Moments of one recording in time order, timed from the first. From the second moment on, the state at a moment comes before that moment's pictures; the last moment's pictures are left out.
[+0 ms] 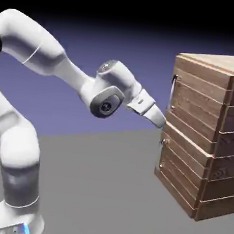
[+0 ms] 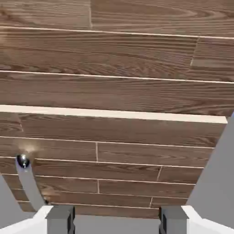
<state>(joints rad) -0.04 -0.60 0.05 -2.79 0.12 3.03 0.80</state>
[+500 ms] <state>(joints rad) -0.30 -0.75 0.36 -2.68 0.77 2.98 1.13</state>
